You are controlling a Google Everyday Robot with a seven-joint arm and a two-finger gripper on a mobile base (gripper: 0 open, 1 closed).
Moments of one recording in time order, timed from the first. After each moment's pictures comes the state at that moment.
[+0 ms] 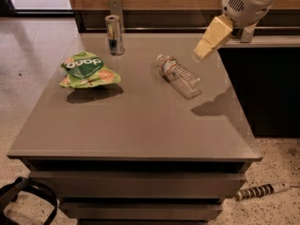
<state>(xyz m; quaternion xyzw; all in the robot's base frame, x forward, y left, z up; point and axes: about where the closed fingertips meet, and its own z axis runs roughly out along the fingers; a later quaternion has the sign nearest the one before) 0.586 -0.188 0.969 -0.32 0.94 0.00 0.15</state>
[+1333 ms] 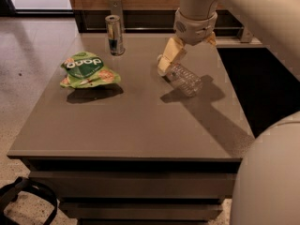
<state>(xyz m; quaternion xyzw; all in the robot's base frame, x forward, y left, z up) 0.630 -0.121 0.898 -0.29 0.95 -0.03 0.08</state>
